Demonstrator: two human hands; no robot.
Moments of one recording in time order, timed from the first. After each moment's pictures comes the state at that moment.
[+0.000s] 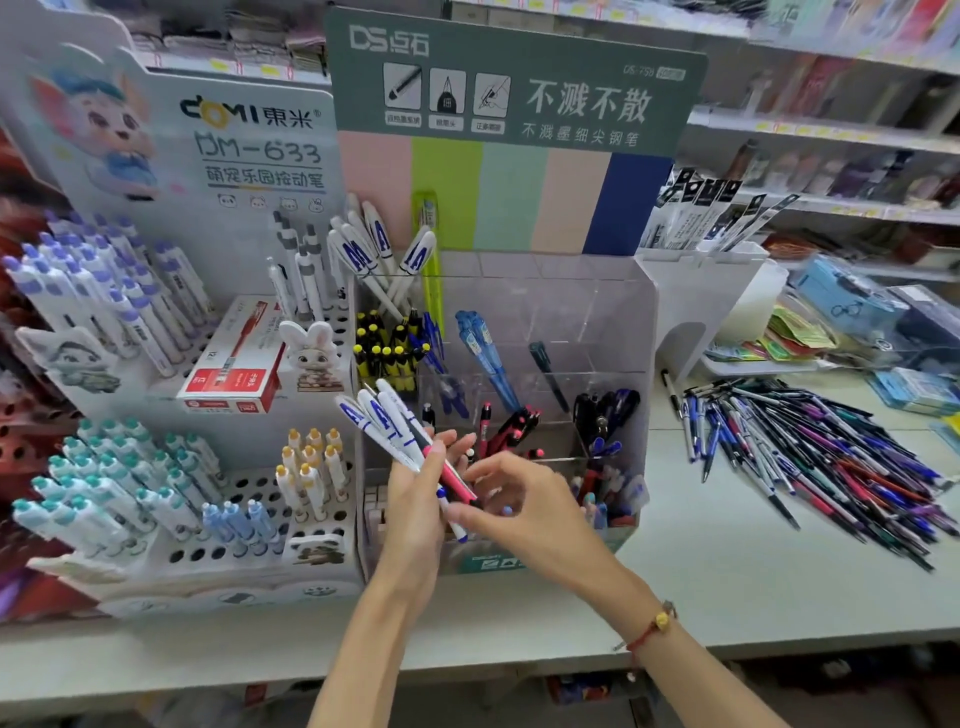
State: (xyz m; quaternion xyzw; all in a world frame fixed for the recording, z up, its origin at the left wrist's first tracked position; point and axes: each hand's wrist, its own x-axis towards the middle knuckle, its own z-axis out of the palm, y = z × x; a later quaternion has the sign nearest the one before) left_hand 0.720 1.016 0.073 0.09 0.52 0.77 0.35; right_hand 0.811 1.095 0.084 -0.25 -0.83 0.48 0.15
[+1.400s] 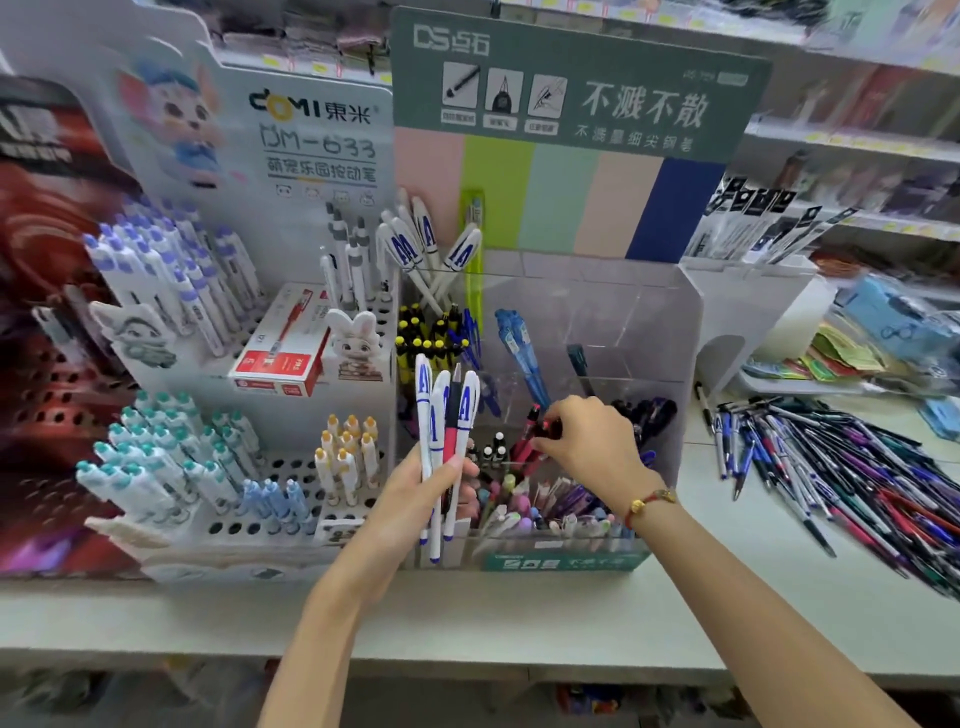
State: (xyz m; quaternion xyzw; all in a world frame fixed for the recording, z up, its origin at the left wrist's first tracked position) left_hand 0.689 0.982 0.079 0.23 0.64 0.63 0.37; right_hand 0.769 1.171 0.087 -0.34 -0.94 0.05 0.05
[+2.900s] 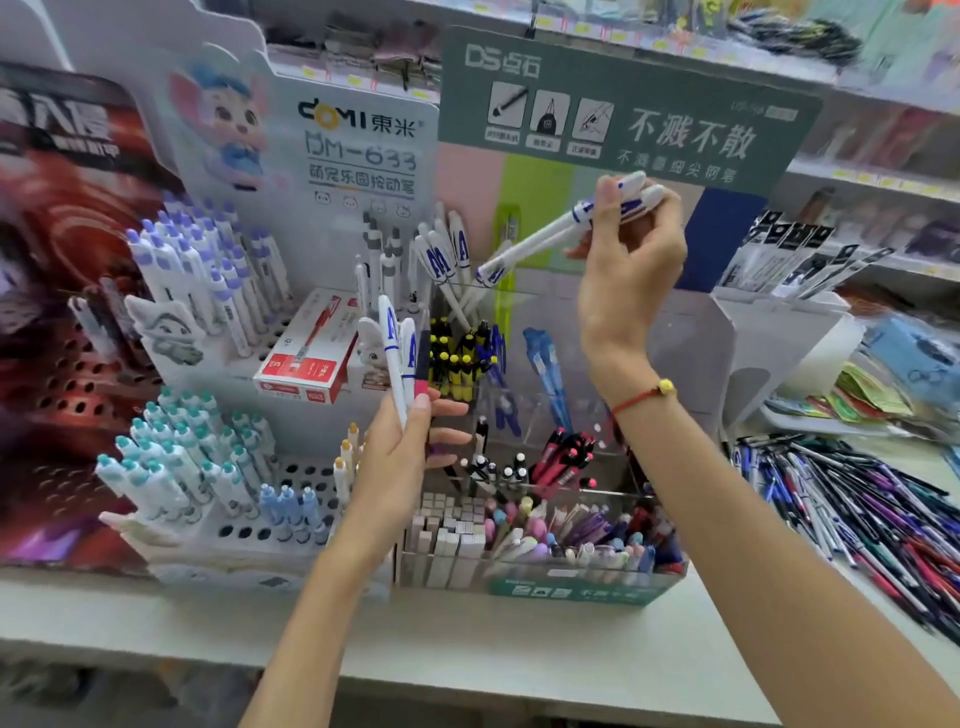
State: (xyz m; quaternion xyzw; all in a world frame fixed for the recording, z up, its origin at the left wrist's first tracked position) left_hand 0.657 0.987 0.101 0.22 0.62 0.72 0.21; right_hand 0.685 1.147 0.214 -0.17 -0.62 0.44 0.63
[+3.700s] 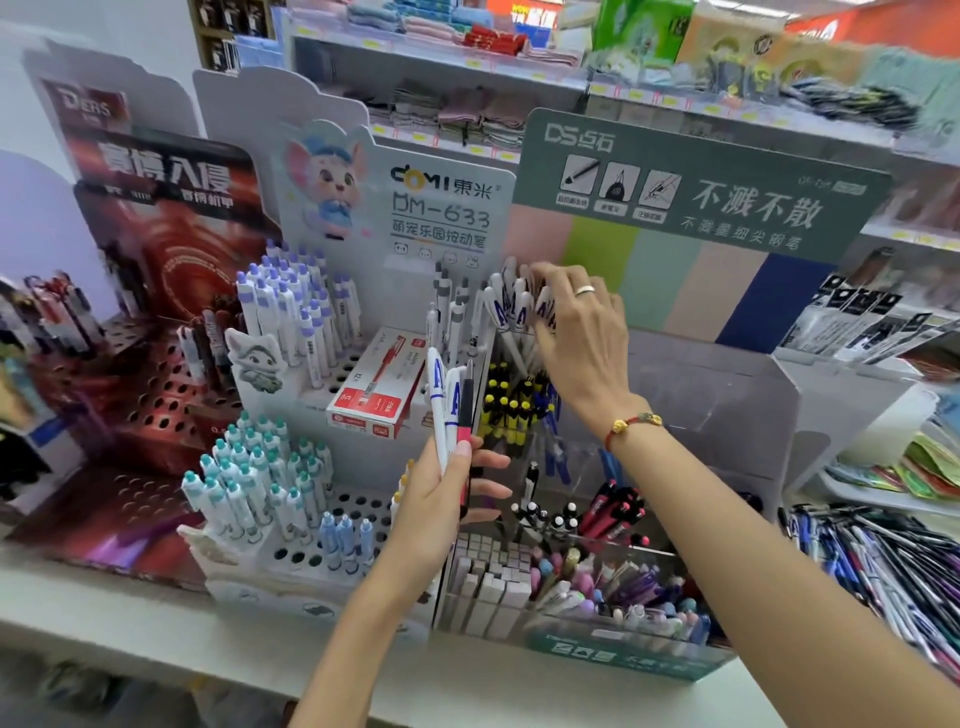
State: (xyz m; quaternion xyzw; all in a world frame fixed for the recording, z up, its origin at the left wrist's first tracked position) left_hand 0.653 0.966 0.112 0.19 0.60 0.73 0.27; right_hand 0.631 1.157 0.169 -0.14 -0.90 -0.05 0.42
